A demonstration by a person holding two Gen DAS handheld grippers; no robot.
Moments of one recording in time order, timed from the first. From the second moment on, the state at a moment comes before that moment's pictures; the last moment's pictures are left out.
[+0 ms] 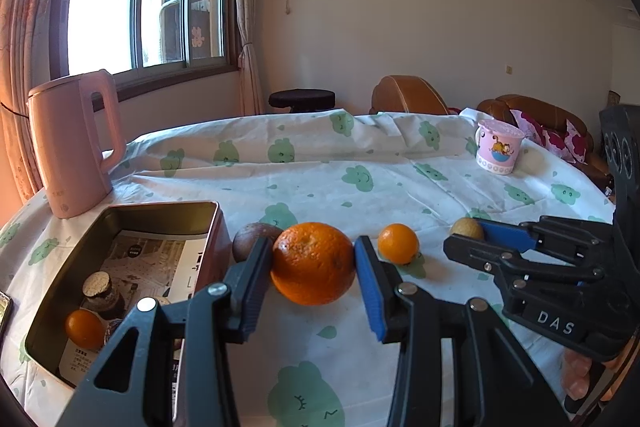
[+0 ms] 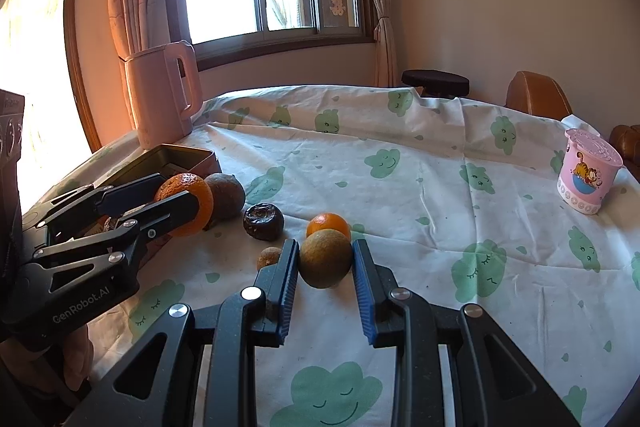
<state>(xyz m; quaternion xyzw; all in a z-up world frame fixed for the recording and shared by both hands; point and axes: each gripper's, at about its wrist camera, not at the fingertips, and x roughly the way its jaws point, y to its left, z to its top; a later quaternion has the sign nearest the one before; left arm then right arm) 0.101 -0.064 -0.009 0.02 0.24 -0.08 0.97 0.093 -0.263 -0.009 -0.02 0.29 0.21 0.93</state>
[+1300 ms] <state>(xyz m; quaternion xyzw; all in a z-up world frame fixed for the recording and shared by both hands) 0.081 -0.059 0.000 0.02 0.19 -0.06 0.98 0.073 -0.269 0.003 -0.02 0.23 0.20 0.95</state>
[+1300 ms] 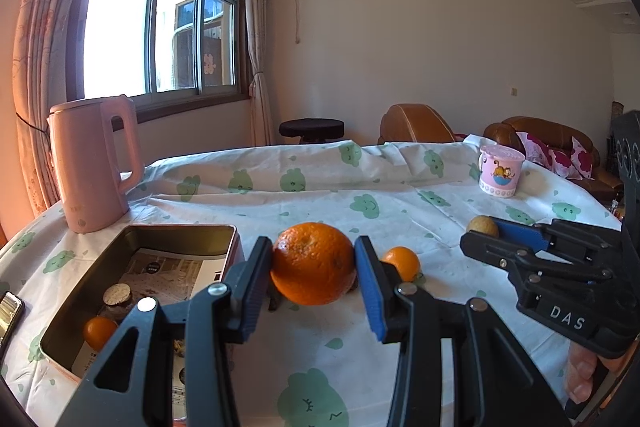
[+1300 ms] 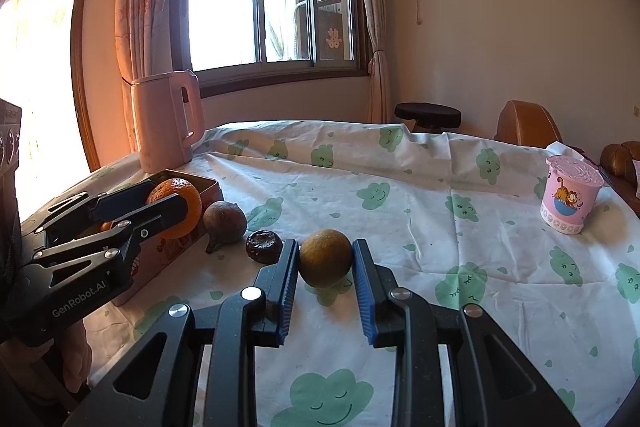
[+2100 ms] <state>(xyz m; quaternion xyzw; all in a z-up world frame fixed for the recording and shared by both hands) 0.083 -0.002 0.017 0.01 0.21 -0.01 0.98 0.085 -0.242 0.048 -0.02 0.21 0.25 0.95</state>
